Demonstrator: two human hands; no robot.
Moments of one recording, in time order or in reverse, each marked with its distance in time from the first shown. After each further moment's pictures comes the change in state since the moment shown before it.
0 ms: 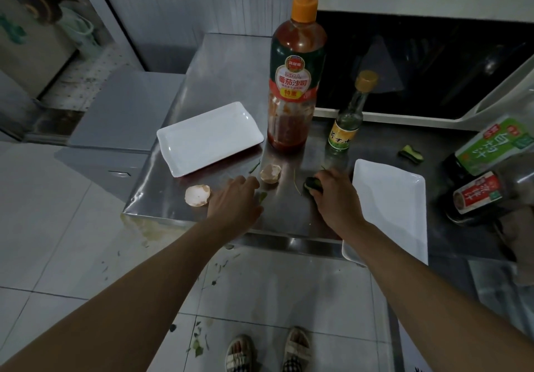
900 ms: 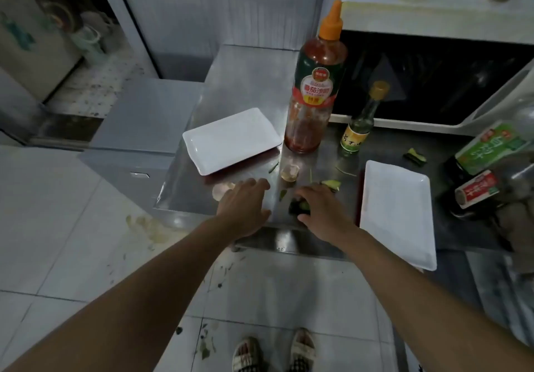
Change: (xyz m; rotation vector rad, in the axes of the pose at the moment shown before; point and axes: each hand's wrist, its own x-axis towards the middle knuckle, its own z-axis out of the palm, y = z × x) left_hand -0.039 -0.016 -0.031 -0.054 -0.032 0.097; right_hand -0.032 -0.054 0.011 -0.015 -0.248 -0.128
